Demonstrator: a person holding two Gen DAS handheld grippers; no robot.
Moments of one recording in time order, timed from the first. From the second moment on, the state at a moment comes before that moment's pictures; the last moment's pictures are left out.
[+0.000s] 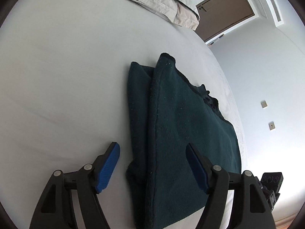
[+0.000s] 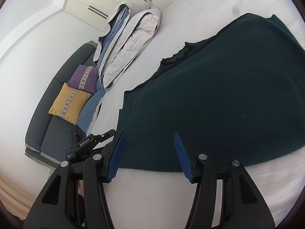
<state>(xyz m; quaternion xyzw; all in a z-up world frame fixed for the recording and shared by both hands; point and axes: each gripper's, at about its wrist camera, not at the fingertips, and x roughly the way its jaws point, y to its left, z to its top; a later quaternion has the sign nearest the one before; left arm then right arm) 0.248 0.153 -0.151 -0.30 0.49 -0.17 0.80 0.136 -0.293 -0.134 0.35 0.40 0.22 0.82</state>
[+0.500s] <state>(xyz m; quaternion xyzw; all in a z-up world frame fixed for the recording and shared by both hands) 0.248 0.174 -0.174 -0.40 0.50 -0.24 0.73 0.173 -0.260 -0.143 0.34 0.42 0.25 0.80</state>
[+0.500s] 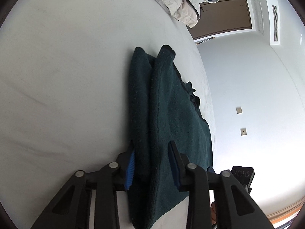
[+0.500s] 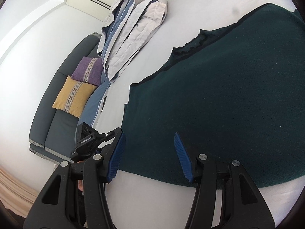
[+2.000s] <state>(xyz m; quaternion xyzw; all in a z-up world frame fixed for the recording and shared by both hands) 0.205 -0.013 -0.100 -0.25 0.44 -0.37 0.78 0.313 -0.325 -0.201 0.47 0.50 0.27 0.67</state>
